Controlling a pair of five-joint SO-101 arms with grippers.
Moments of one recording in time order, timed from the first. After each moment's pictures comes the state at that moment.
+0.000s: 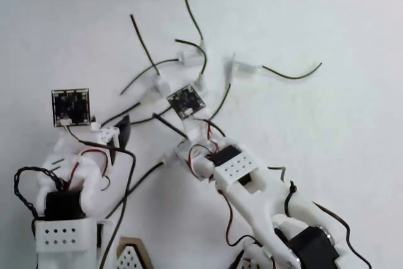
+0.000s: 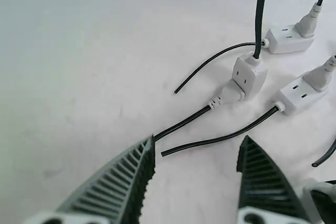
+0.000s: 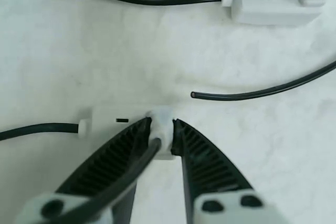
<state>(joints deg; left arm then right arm) -8.7 -77.6 71.8 52.7 0.0 -37.0 -16.3 59.7 26.5 2.7</state>
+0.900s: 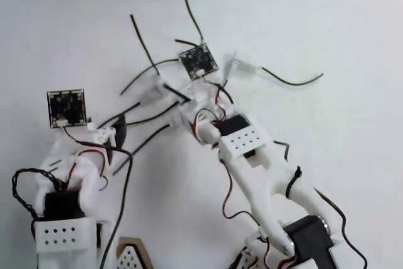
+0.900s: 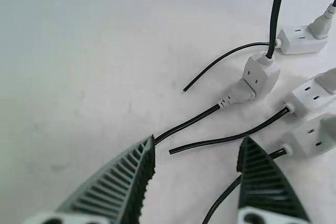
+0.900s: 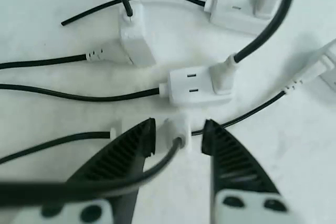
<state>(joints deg) -10.8 -77.6 72.6 52.4 0.0 -29.0 -14.2 42.0 29.5 2.9</state>
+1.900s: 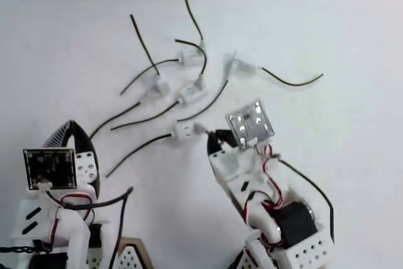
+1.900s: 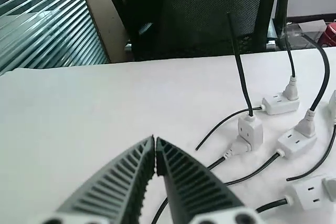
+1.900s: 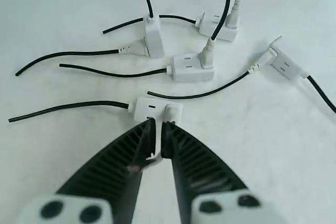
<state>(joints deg) -10.8 -103.8 60.2 70.8 -9.1 -29.5 -84.7 66.5 59.2 2.9</state>
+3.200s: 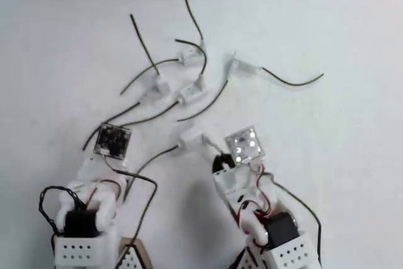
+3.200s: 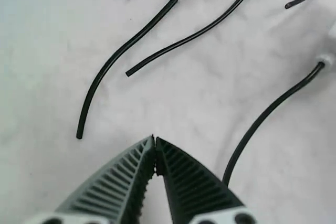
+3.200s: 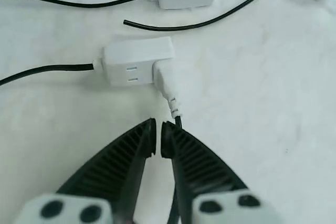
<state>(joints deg) -5.4 -103.6 97.2 65.5 -14.6 -26.0 -102.4 96.3 54.7 2.8</state>
